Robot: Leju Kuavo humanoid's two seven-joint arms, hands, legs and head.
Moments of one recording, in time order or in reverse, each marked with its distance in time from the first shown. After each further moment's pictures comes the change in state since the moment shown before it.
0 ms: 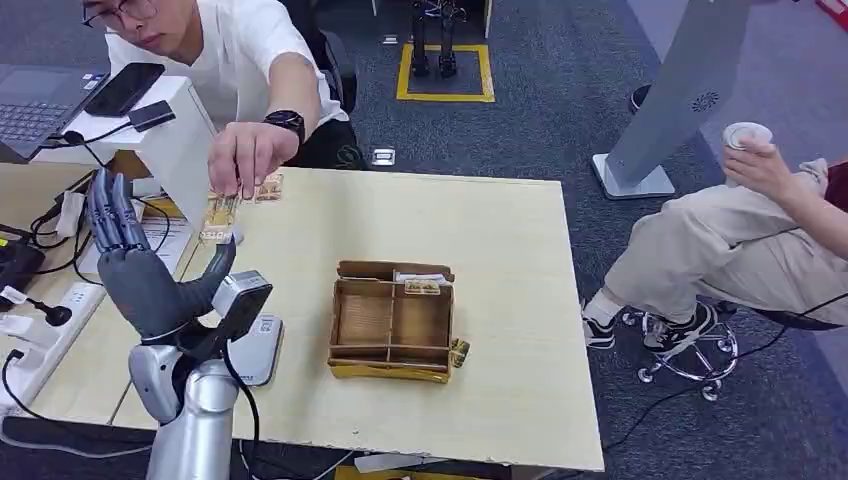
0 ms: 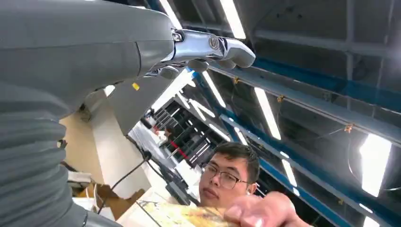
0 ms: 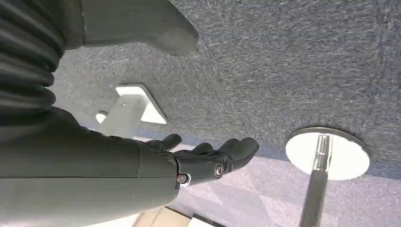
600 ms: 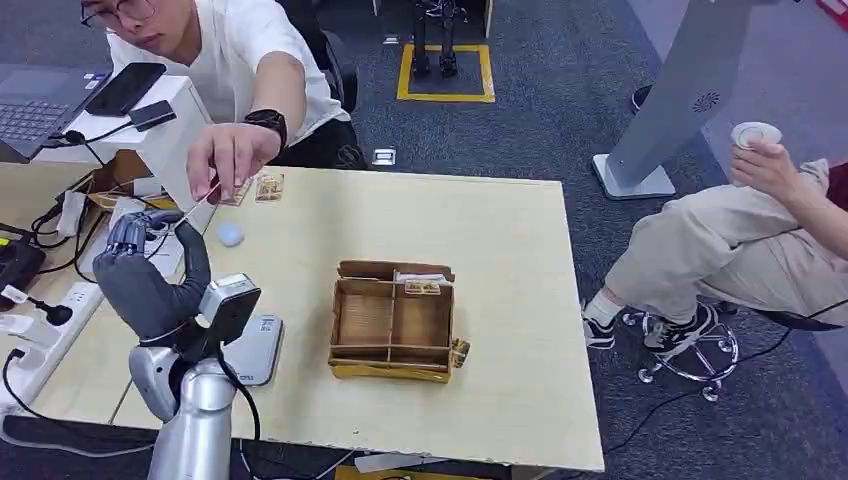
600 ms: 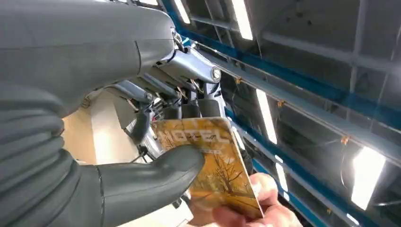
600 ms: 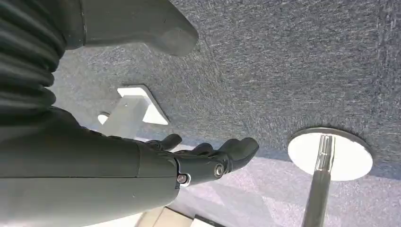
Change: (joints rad) left arm -0.005 -0.002 0.000 0.007 0.109 0.001 -0.070; right arm 0.000 0.000 0.001 0.000 -0.009 0.000 0.001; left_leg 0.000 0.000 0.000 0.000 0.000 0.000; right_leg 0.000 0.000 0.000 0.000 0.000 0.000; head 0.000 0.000
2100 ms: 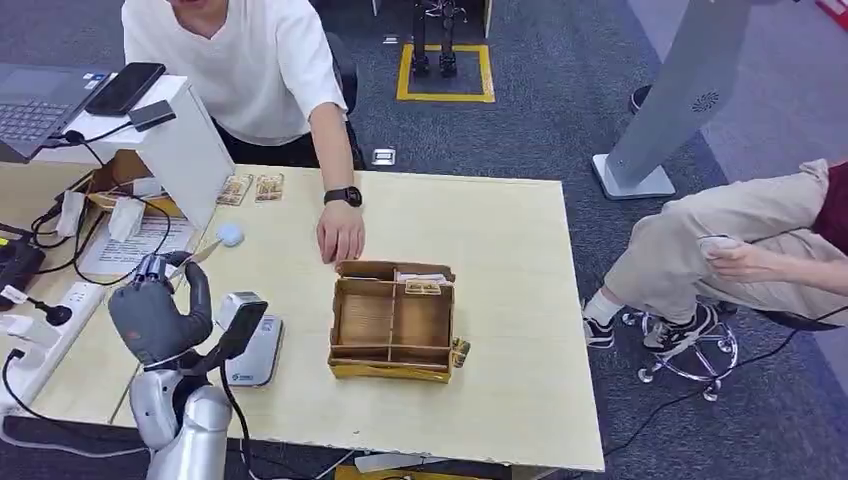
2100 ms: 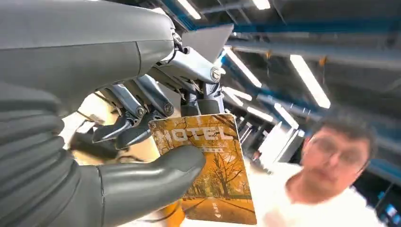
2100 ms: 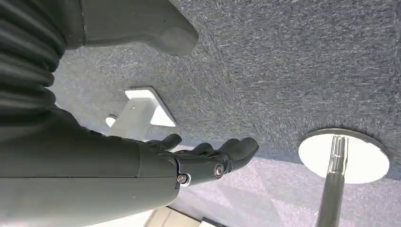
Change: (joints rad) left arm 0.058 0.004 0.153 0.151 -0.220 0.000 0.098; right arm 0.021 0.002 -0.002 0.000 -0.029 0.000 0.002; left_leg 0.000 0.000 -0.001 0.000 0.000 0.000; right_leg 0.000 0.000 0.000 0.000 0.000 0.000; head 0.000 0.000
